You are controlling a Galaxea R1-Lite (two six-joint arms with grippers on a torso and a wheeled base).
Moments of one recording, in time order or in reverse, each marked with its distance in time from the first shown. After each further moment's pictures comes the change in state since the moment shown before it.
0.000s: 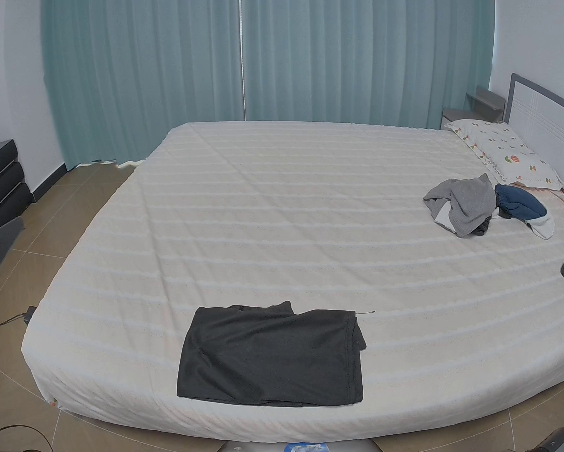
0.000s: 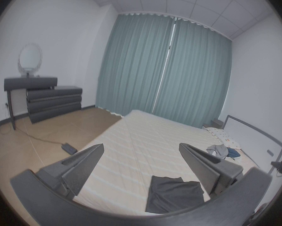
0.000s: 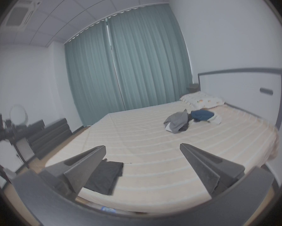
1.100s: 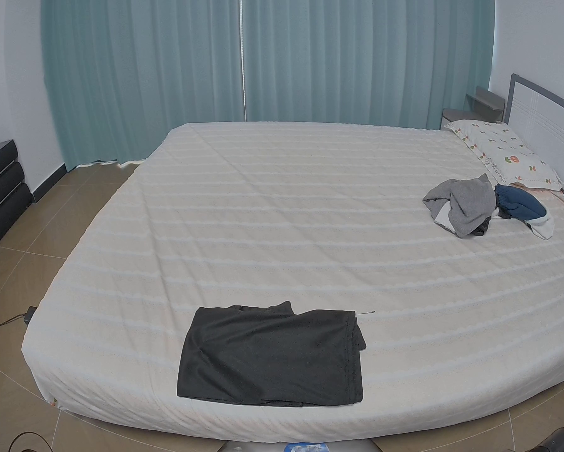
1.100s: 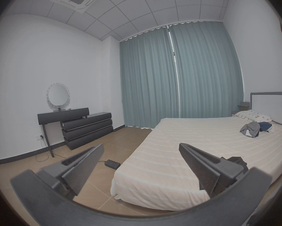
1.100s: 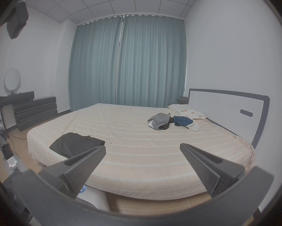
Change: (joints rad) left arm 0.274 -0.655 0.148 0.370 0.014 0.324; right arm -0.036 -0.549 0.121 0.399 -0.093 -0.232
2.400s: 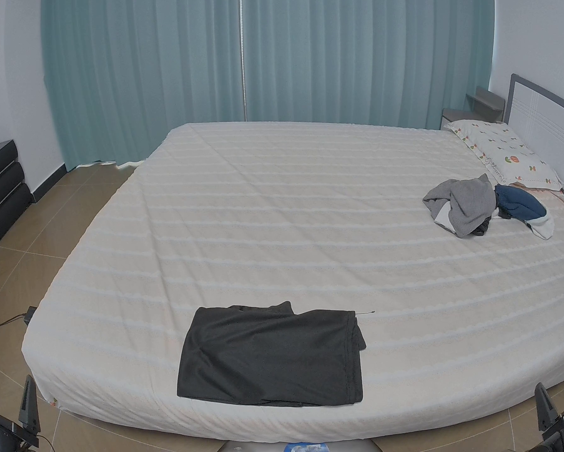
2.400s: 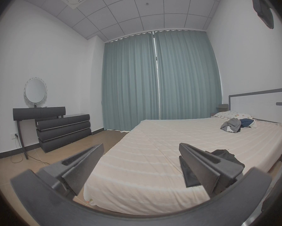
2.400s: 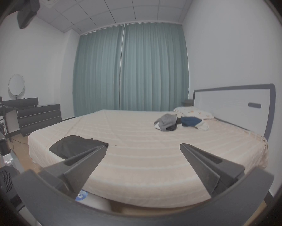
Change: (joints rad) left arm 0.018 -0.100 0.509 -0.471 -0.279 -0.016; right arm -0.029 -0.090 0.385 -0.361 0.088 0.062
